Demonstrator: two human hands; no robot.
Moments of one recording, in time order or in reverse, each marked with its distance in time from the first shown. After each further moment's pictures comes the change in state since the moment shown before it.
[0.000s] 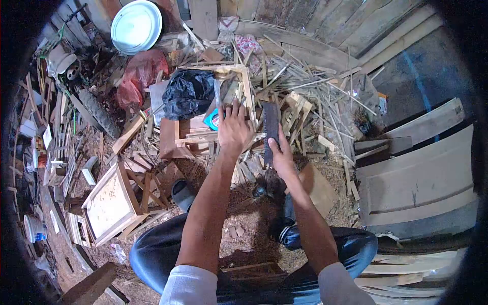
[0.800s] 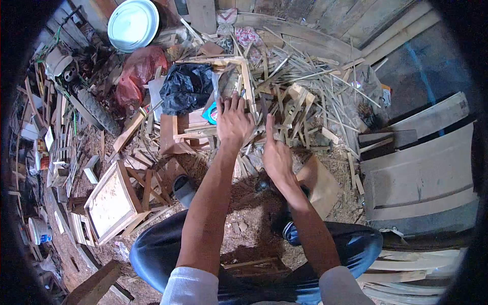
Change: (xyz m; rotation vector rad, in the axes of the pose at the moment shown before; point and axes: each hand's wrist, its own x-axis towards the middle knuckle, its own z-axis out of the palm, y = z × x) left_hand 0.000 -0.002 0.006 -0.021 0.095 0.020; right_hand -0.020 -0.061 0.018 -1.072 -0.090 -0.115
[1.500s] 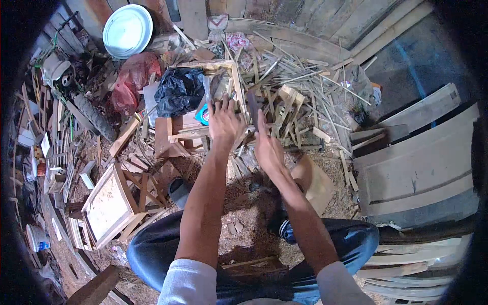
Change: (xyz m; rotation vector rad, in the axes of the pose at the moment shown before) left_hand 0.003 0.003 -0.006 0.081 -0.075 -0.033; right_hand 0.006 0.005 -0.004 0.258 -0.024 0.060
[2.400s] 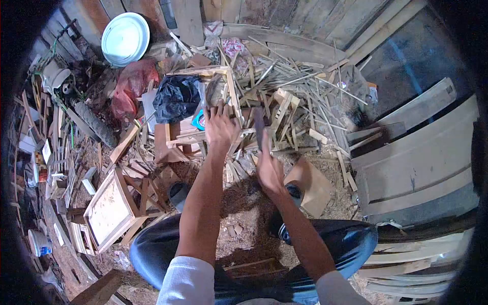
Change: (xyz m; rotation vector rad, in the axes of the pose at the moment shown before) left_hand -0.002 0.002 0.005 -0.026 0.036 0.003; right_hand -0.049 0.009 -0.002 0.051 -0.032 0.155
